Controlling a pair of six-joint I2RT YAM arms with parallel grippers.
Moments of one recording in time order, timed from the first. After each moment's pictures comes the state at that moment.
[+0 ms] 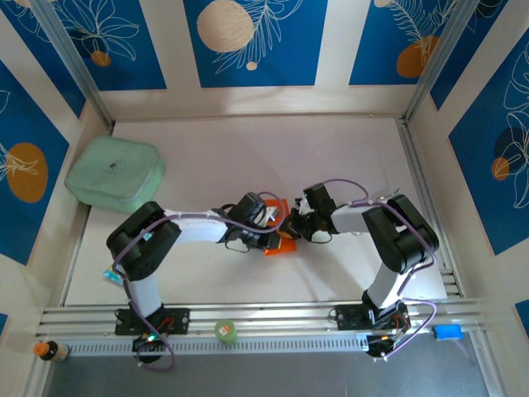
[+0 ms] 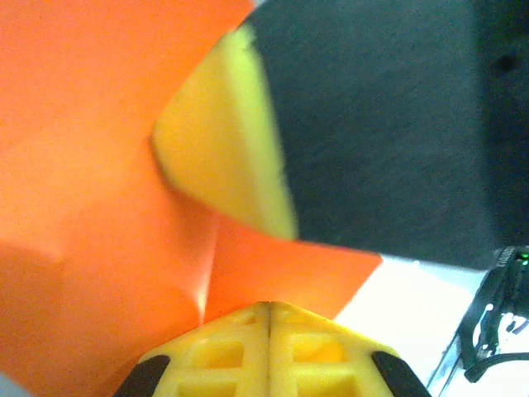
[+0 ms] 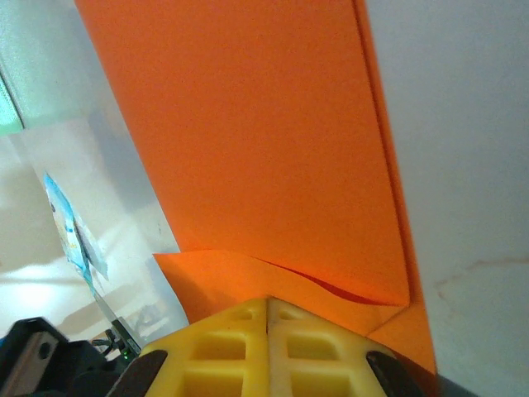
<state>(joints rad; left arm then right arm) -0.82 1.80 0.90 -0.06 0.49 -0.66 0.47 1.72 0.68 0.03 -0.63 0.92</state>
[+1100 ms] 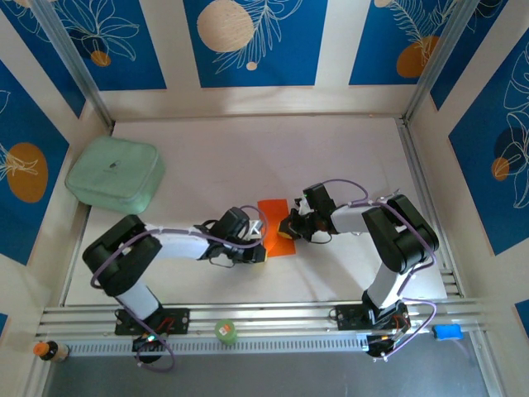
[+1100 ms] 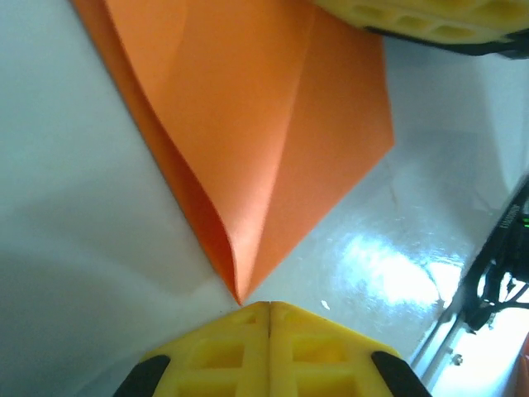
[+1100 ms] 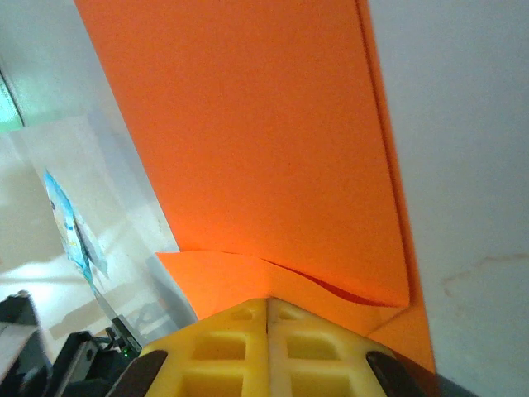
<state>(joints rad) -0.82 1.61 0.65 0.04 0.49 -0.75 0.46 1.72 0.68 0.03 -0.63 0.92</state>
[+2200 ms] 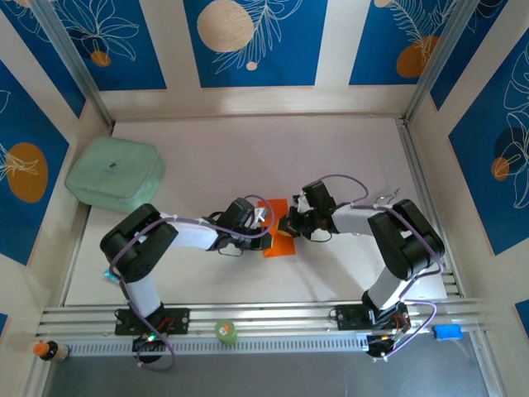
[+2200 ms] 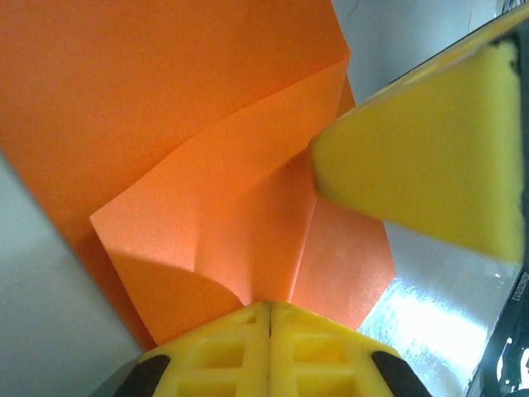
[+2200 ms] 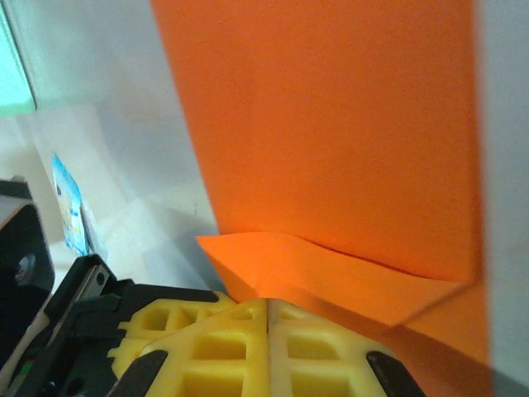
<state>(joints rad) -0.78 1.77 0.75 0.15 0.44 -0.71 0.50 1.66 0.71 -0.02 -0.62 0.87</state>
